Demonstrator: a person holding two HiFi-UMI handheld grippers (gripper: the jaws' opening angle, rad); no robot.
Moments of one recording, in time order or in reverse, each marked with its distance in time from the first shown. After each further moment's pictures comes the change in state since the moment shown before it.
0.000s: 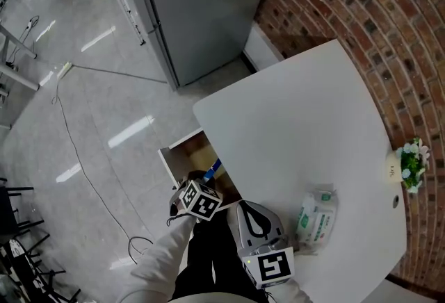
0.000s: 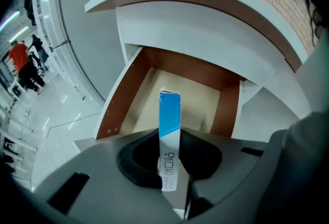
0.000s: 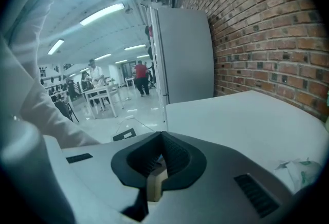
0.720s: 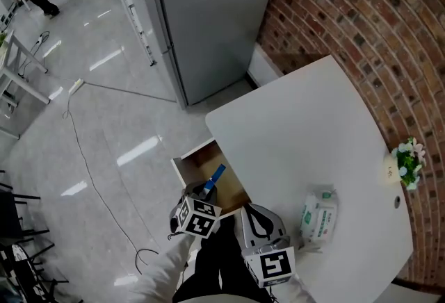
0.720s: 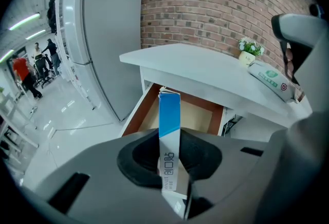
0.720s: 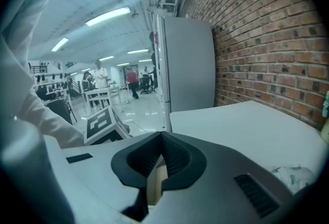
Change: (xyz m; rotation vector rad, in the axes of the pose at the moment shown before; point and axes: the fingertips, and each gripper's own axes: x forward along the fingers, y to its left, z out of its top) left arm -0.098 0.007 0.021 -0.050 -0.185 0.053; right arm -0.017 0.020 0.017 -0.056 -0.104 -0.029
